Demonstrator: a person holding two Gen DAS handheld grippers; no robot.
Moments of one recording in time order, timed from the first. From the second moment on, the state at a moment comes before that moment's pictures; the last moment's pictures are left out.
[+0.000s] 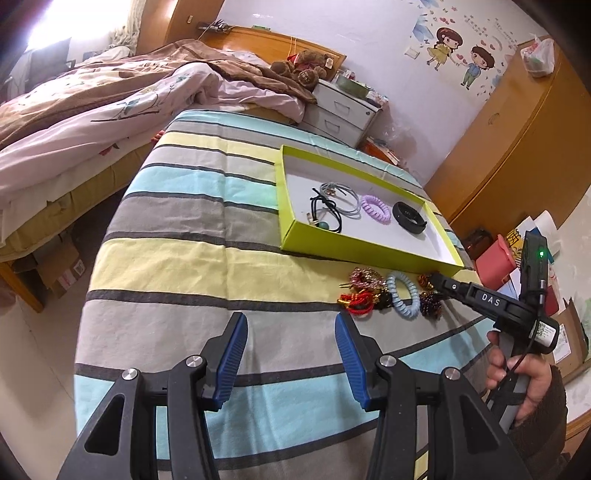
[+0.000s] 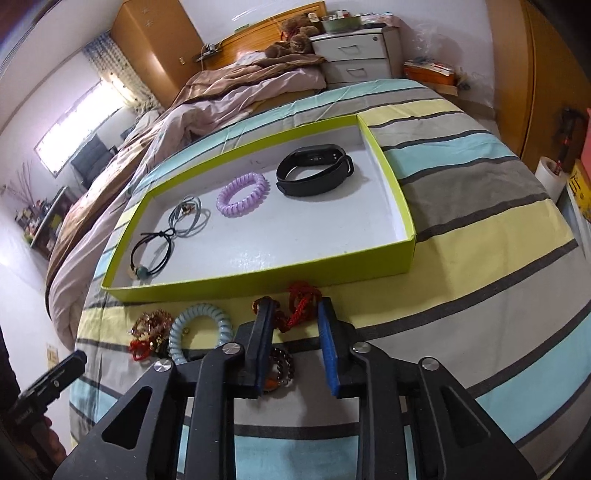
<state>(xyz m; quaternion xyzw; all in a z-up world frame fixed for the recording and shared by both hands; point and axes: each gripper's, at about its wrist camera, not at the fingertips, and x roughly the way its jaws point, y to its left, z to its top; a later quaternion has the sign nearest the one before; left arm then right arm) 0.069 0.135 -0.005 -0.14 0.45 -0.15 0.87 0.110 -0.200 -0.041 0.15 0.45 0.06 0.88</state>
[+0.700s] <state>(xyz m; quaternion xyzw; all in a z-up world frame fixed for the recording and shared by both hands) 0.070 0.099 -0.011 -0.14 0.45 -0.13 0.87 0.085 -0.251 -0.024 0.16 0.41 0.07 0.90</state>
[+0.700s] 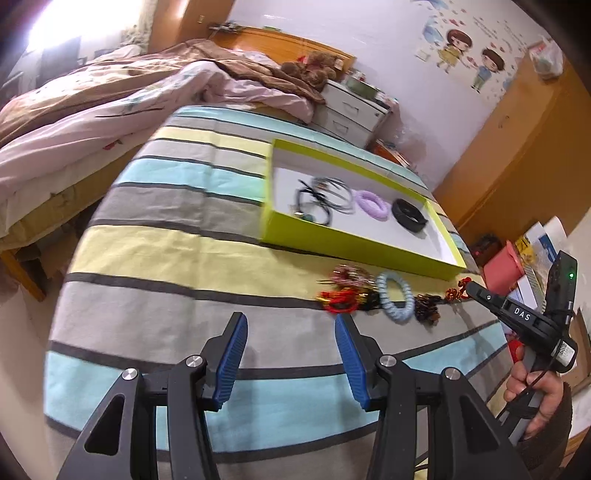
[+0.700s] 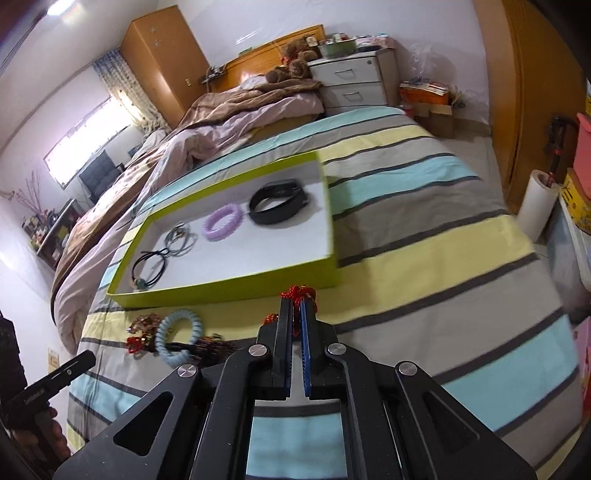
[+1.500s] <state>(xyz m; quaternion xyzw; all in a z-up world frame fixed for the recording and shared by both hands) 0.111 0.015 -0.028 0.00 0.47 -0.14 0.87 0.075 -0.281 -0.020 0.17 0.40 0.10 0.90</state>
